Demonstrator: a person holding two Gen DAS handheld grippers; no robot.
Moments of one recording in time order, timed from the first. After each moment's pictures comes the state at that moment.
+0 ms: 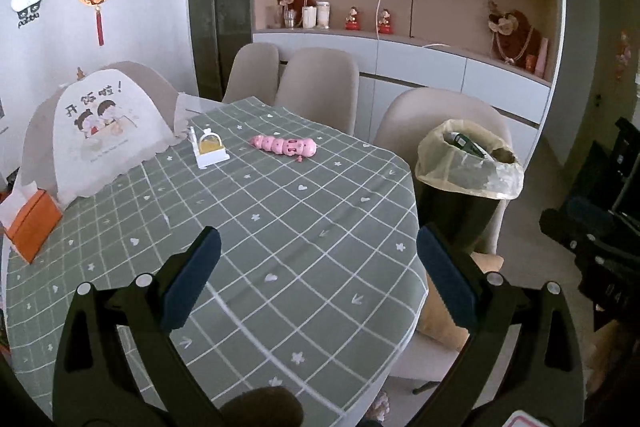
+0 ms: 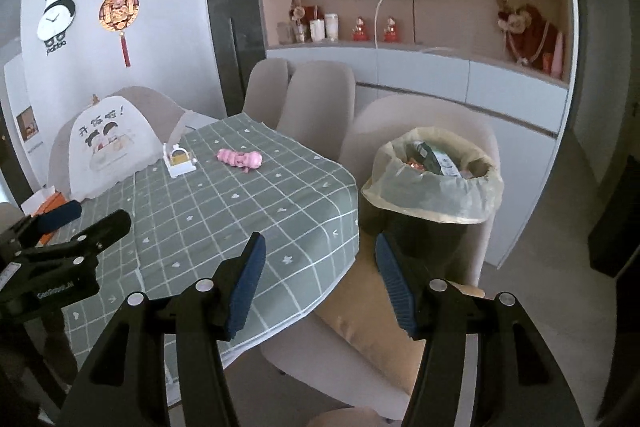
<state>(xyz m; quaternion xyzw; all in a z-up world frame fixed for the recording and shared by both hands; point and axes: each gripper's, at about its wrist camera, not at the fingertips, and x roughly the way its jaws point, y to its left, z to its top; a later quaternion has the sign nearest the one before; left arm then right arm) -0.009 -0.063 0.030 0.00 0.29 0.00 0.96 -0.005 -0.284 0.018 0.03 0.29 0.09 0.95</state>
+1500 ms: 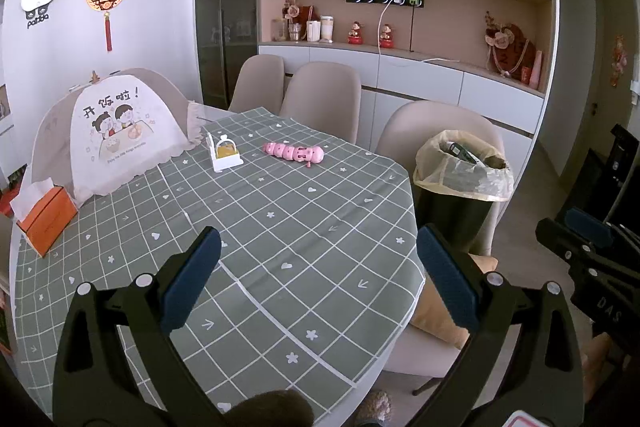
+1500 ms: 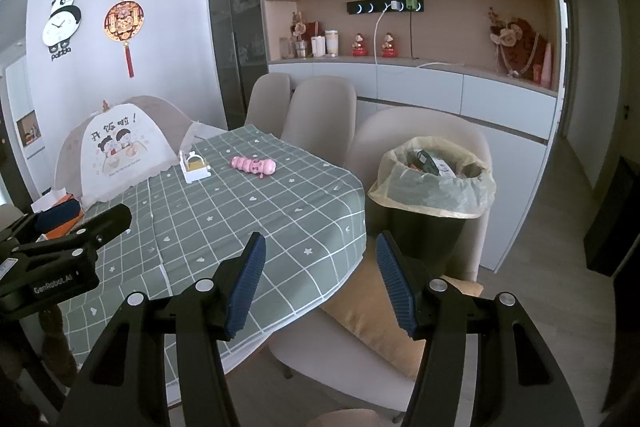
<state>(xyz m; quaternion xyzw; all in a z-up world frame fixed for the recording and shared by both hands) -0.051 -0.051 0.040 0.00 0.27 0.00 0.96 -0.051 -0.270 0.028 0.03 0.27 0.08 0.96</state>
